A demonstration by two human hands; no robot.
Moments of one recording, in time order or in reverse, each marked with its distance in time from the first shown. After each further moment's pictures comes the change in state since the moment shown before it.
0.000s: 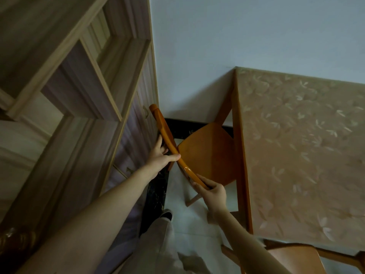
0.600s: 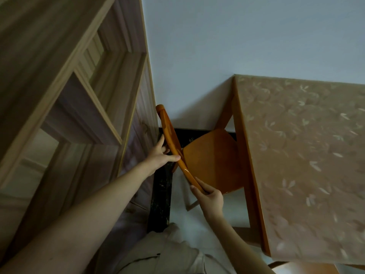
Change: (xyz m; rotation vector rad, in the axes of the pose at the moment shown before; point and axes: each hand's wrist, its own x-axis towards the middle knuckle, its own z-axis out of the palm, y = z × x) left_hand 0.074 0.047 -0.039 0.179 -0.128 0.007; right_hand 0.041 -0.038 0.050 0.072 0.125 0.026
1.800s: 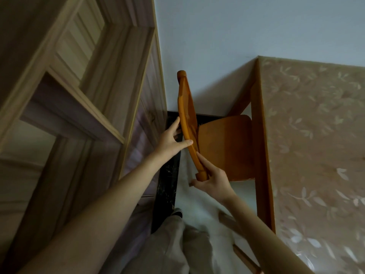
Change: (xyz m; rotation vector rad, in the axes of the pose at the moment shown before) left_hand 0.062 0.009 -0.003 0.089 0.076 0.222; right_hand 0.088 -0.043 0.002 -0.250 -0.458 -0.278
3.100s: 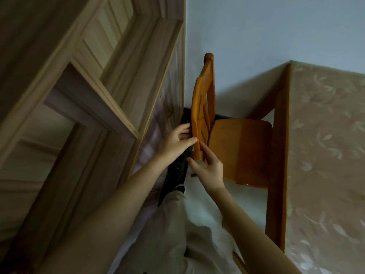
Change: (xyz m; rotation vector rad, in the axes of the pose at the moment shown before) left_hand -0.006 -0.005 -0.016 -0.142 0.155 -0.089; right_hand 0.056 -0.019 0.044 0.158 0.213 -0.016
